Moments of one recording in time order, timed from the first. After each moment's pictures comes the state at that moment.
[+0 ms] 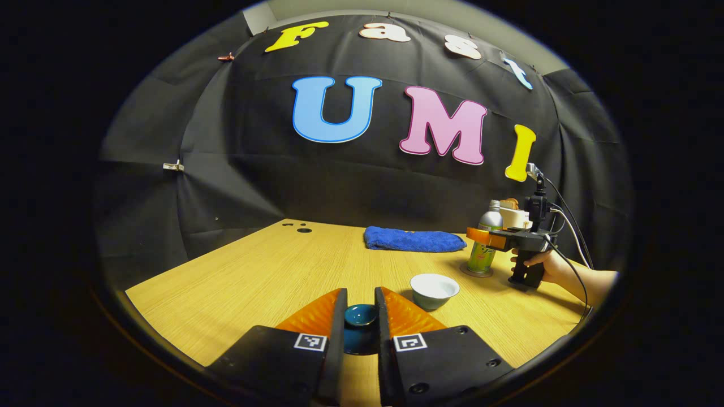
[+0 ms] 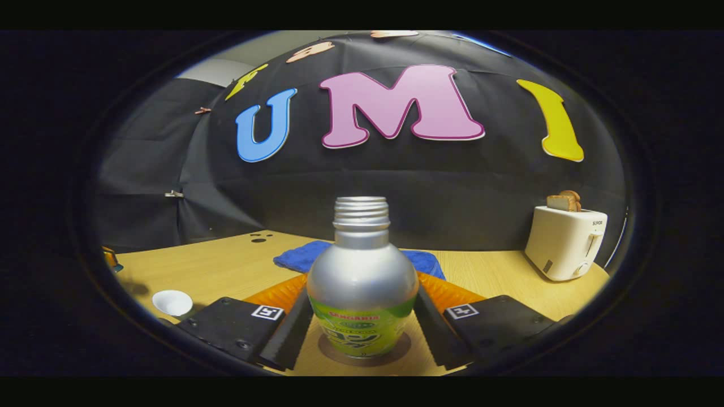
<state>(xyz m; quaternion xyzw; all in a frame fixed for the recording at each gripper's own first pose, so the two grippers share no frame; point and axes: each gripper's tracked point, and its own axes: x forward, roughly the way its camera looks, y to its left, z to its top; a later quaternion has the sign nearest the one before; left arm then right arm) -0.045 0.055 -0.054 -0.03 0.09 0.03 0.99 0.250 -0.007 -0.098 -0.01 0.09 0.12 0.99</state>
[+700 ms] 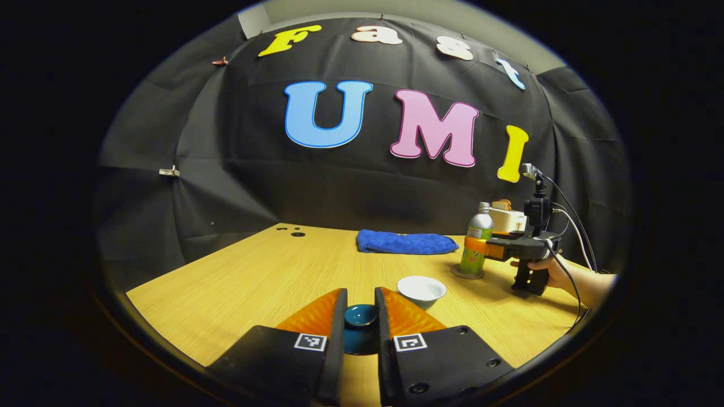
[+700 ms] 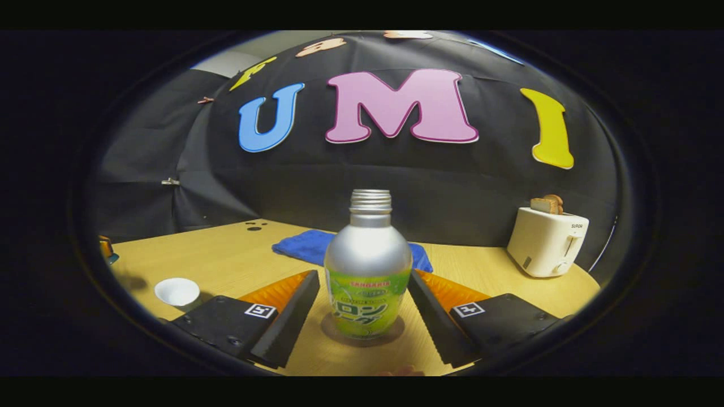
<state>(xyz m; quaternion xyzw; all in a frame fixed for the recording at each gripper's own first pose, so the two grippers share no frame) -0.051 0.036 -0.046 -0.02 0.08 0.02 1.00 0.202 -0.007 -0.100 -0.04 0.12 0.10 0.99</state>
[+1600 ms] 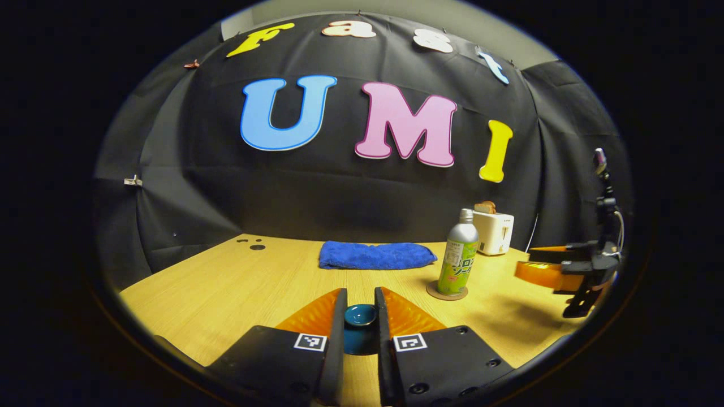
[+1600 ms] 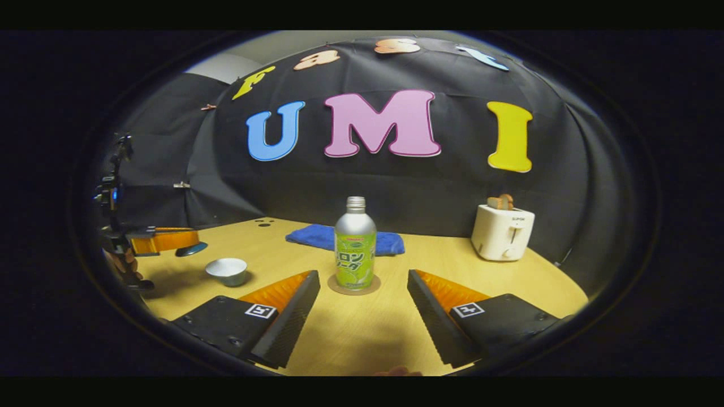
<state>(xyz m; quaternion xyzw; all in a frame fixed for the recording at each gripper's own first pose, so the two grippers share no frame) 0.051 -0.039 -0.051 -0.01 0.09 -0.04 1.00 0.062 -0.059 -0.055 -0.04 0.11 0.07 0.99</state>
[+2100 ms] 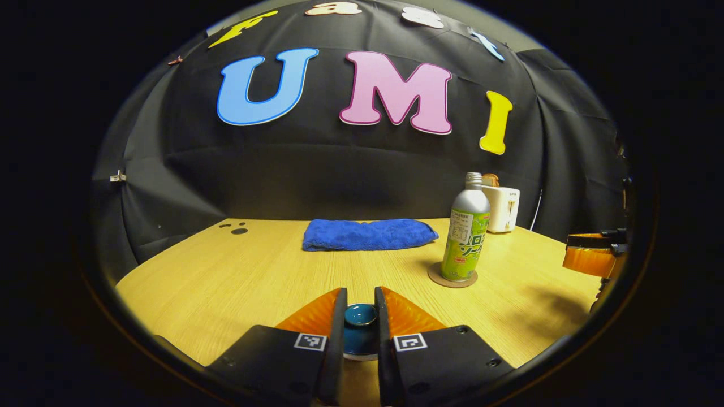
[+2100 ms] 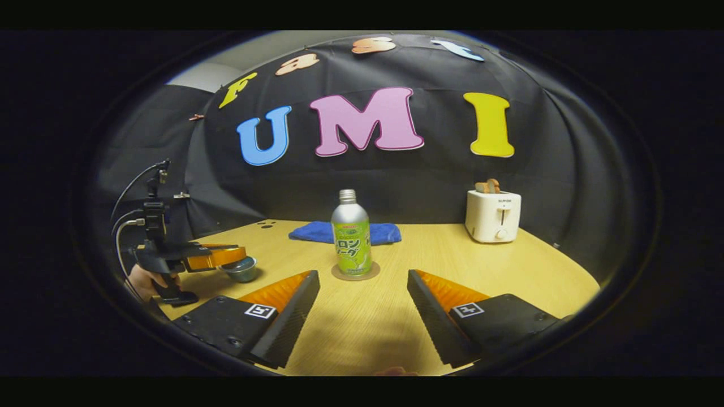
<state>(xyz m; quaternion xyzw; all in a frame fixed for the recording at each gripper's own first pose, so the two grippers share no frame) 0.085 -0.060 -0.091 0.01 0.14 -0.05 0.99 0.039 -0.063 -0.069 0.02 0.13 0.07 0.99</state>
